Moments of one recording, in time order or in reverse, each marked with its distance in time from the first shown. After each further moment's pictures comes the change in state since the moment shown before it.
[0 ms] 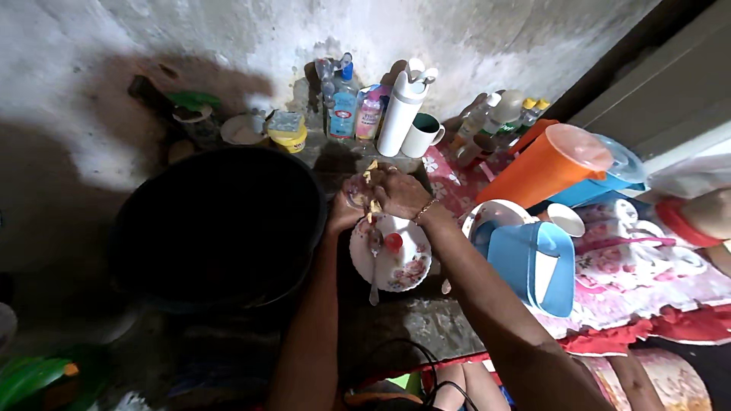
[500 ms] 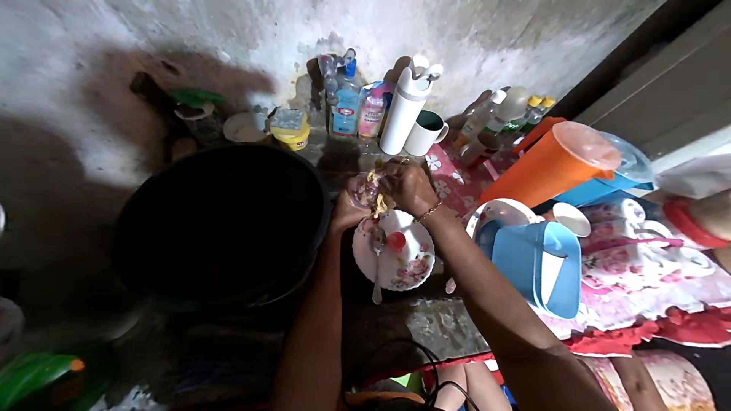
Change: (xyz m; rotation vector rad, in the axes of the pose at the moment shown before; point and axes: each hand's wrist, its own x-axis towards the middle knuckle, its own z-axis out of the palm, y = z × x) left_hand 0.000 -0.006 0.000 -0.020 -0.013 0.009; right_hand -0.001 0.008 0.011 0.168 0.411 -0.134
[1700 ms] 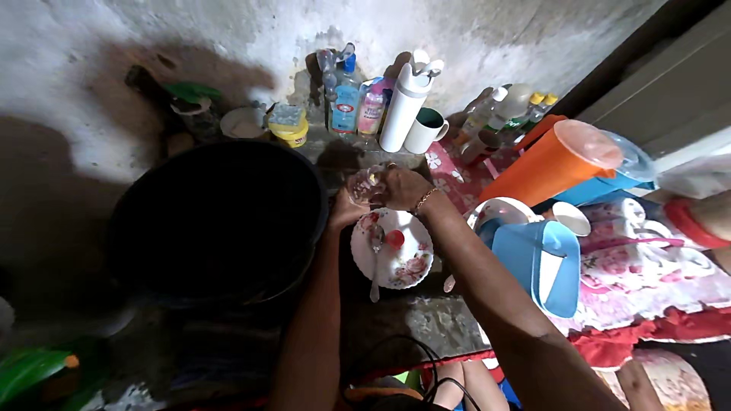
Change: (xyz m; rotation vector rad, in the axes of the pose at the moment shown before) left_hand 0.005 0.003 0.002 0.015 -0.003 -0.001; right_hand 0.023 -0.009 -0.010 -0.304 -0.645 0.184
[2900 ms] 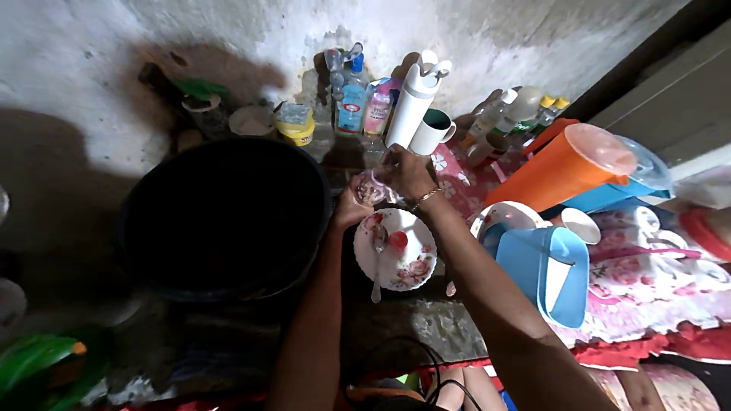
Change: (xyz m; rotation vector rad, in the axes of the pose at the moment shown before) left_hand 0.002 -0.007 0.003 -0.059 0.014 0.085; right_hand 0.009 0.004 0.002 0.482 0.384 0.063
